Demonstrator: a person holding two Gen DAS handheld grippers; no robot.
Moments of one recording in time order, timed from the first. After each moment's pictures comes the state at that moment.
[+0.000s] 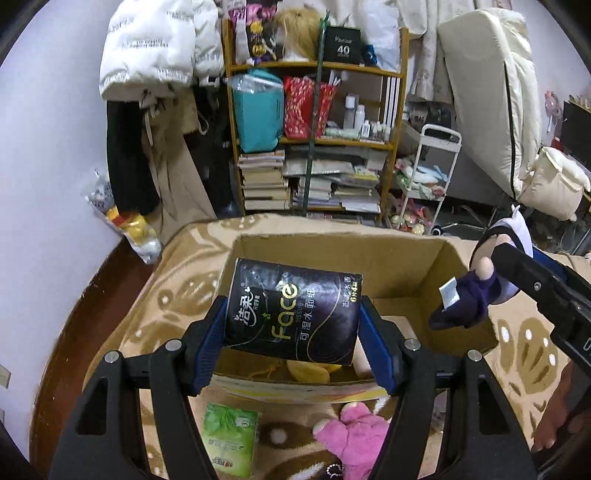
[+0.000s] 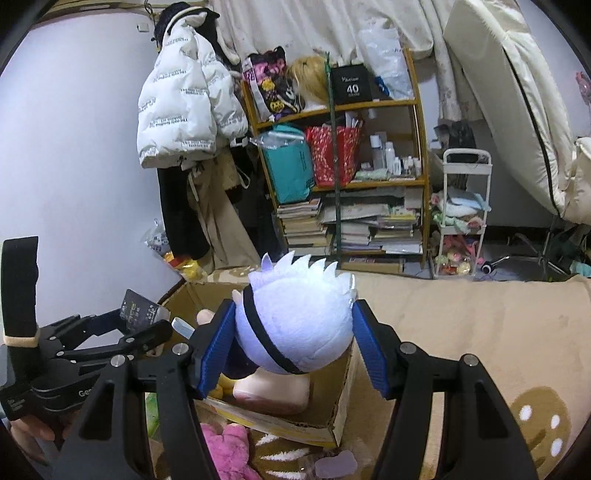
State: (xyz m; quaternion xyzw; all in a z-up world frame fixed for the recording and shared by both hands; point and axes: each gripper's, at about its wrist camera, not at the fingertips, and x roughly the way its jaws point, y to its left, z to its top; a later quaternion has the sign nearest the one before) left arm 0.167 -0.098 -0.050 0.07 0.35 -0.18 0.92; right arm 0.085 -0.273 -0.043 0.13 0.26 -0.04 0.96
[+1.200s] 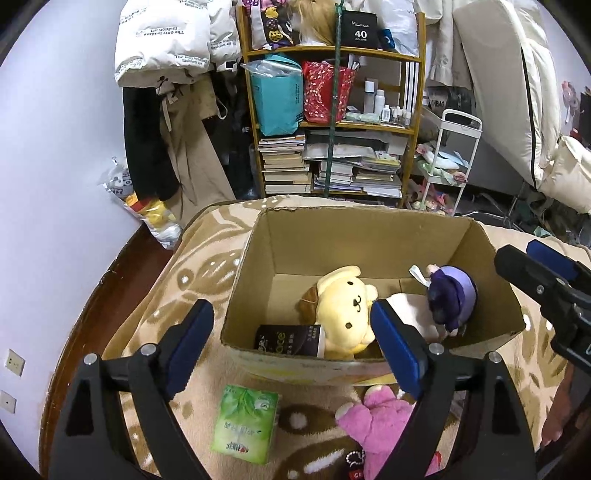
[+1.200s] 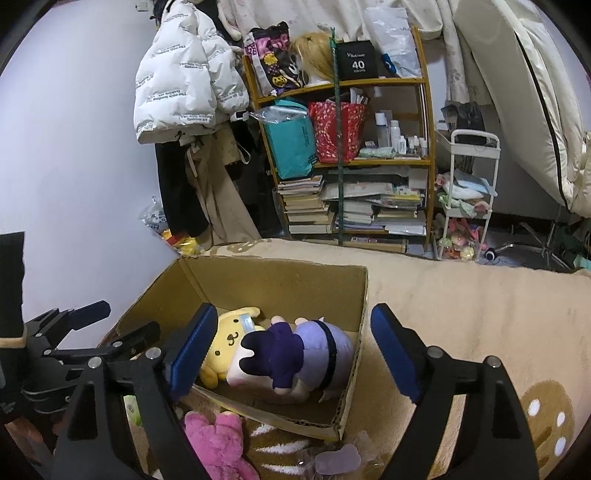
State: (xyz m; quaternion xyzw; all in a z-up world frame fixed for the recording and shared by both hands) left arm 0.164 -0.089 -0.062 0.09 0.37 -0.14 0.92; right arm 0.097 -0.270 -0.064 0.13 0.30 -0.03 0.95
